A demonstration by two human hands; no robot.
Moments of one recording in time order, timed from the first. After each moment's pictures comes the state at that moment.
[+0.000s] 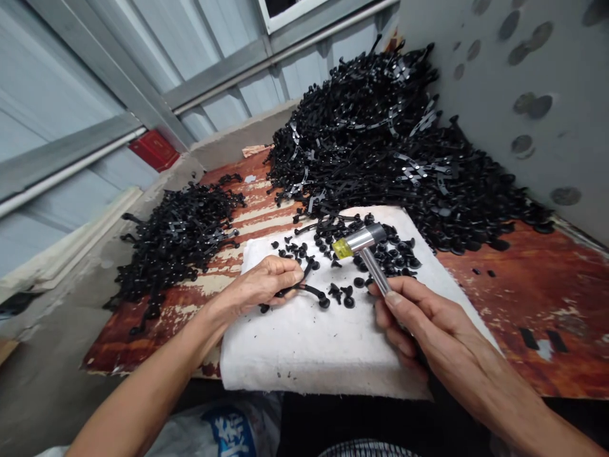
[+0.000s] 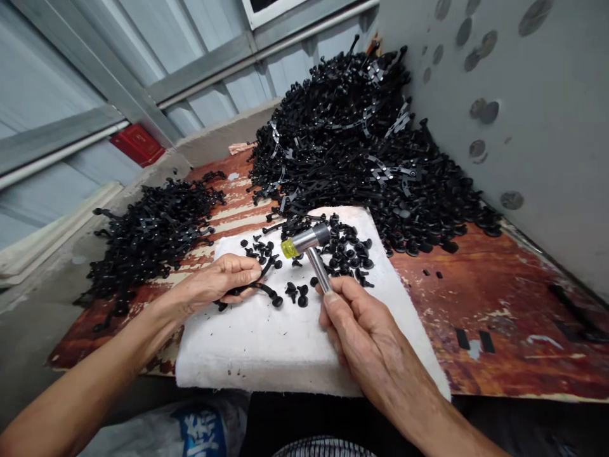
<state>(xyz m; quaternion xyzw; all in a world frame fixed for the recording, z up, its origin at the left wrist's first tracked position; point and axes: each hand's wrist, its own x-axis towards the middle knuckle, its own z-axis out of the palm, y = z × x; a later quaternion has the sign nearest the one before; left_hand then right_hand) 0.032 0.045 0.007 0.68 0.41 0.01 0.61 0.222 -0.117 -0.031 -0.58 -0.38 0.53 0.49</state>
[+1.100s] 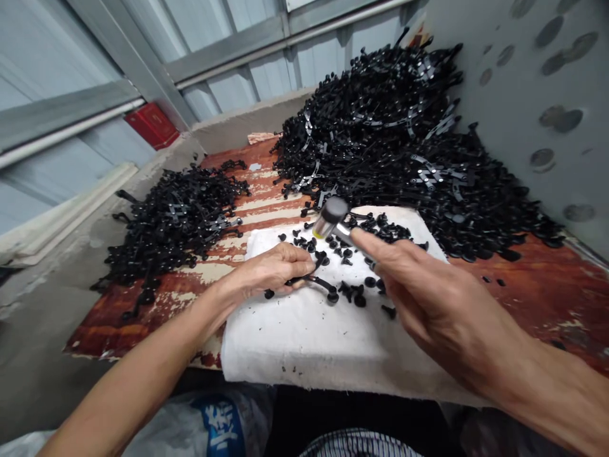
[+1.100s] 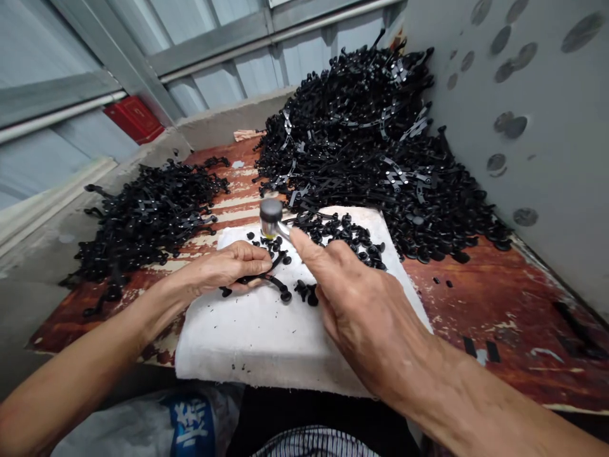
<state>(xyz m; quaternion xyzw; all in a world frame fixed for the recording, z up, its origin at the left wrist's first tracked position) 0.032 0.060 0.005 0.71 0.37 -0.03 0.61 0.229 -0.084 -0.004 -0.56 -0.75 -0.03 0.35</state>
